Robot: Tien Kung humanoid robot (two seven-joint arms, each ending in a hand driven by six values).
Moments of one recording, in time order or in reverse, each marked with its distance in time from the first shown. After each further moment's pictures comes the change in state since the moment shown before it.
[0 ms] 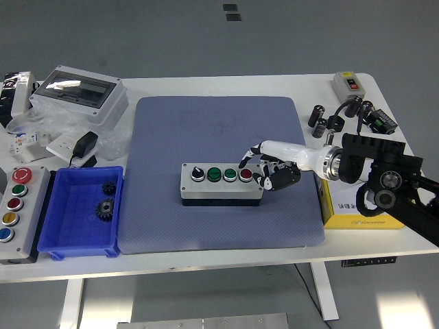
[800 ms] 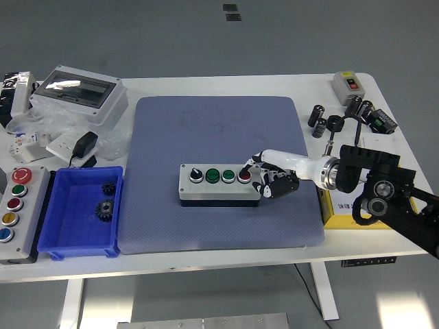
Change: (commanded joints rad) left arm 0.002 -0.001 0.002 0.000 0.002 0.000 -0.002; right arm -0.053 0.010 0.050 0.014 0.053 -0.018 0.052
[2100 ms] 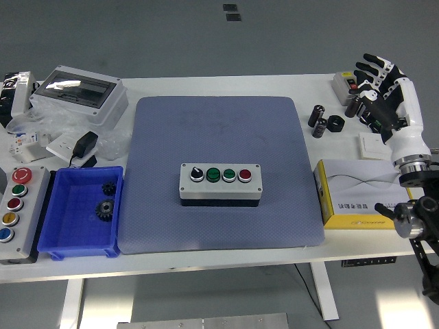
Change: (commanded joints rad) left arm 0.007 0.002 -0.002 0.000 0.001 0.000 -0.011; right arm -0.427 0.235 0.593 -0.096 0.316 -0.597 0.538
